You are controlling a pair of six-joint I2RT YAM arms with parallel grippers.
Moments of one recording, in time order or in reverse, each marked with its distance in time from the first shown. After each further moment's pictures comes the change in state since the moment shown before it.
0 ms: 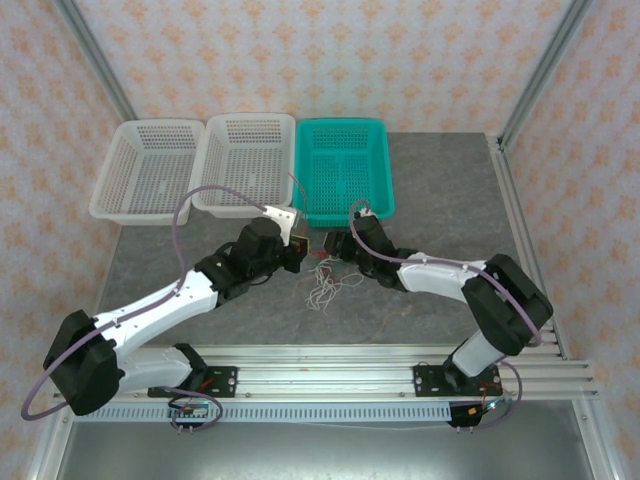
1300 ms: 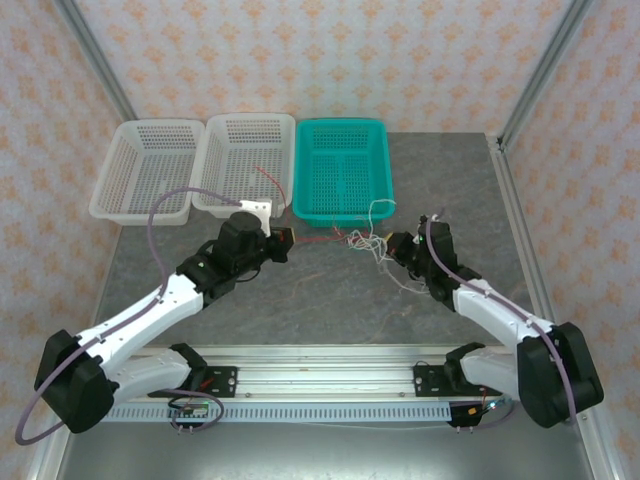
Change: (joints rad) left arm 0.106 -0.089 -0.007 -0.021 0.022 -0.135; right arm -0.351 -0.437 -0.272 -0.096 -0.193 0.067
